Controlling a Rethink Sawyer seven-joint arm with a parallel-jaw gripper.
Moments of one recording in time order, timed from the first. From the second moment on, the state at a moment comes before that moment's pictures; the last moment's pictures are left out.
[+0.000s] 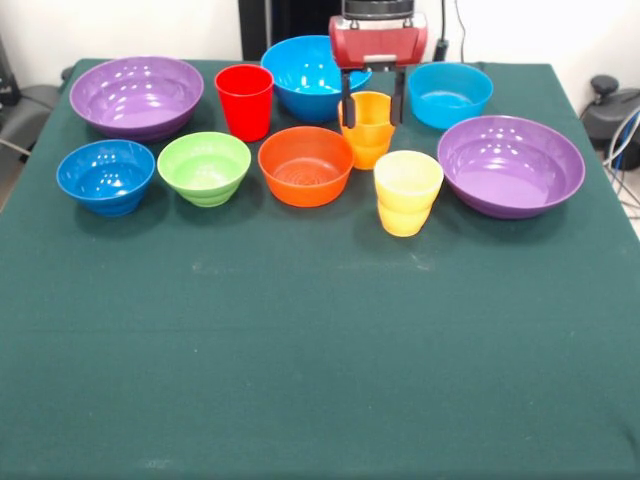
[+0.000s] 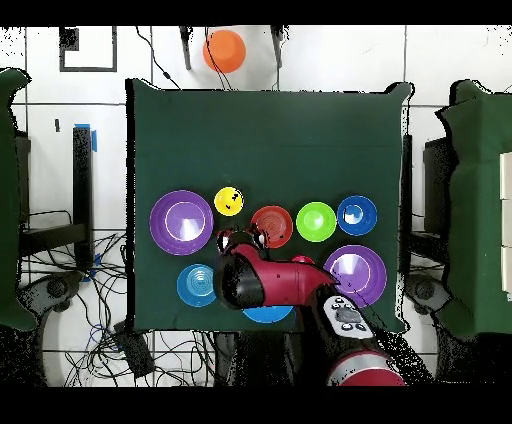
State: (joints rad) arm -0.36 -0.67 0.13 2.07 -0.25 -0.15 1.66
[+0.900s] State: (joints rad) arm -0.29 -0.69 0.13 2.08 -0.25 -0.15 1.66
